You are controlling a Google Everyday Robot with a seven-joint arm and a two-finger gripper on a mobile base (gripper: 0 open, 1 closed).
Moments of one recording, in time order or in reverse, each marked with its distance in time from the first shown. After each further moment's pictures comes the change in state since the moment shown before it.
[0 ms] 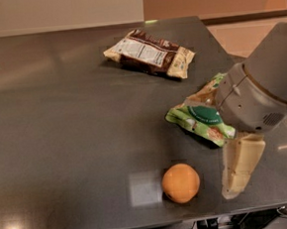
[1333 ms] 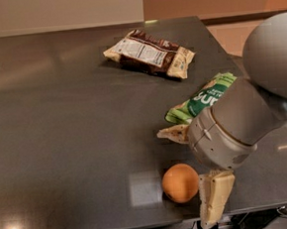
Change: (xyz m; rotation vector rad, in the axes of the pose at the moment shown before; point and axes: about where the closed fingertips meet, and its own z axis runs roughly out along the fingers) arm -0.024 0.026 0.070 -0.066 -0.096 -0.147
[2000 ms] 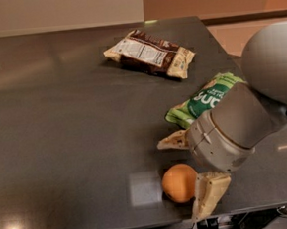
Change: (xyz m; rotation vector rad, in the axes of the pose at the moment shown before) arm 0.004 0.000 0.008 -0.001 -0.006 -0.014
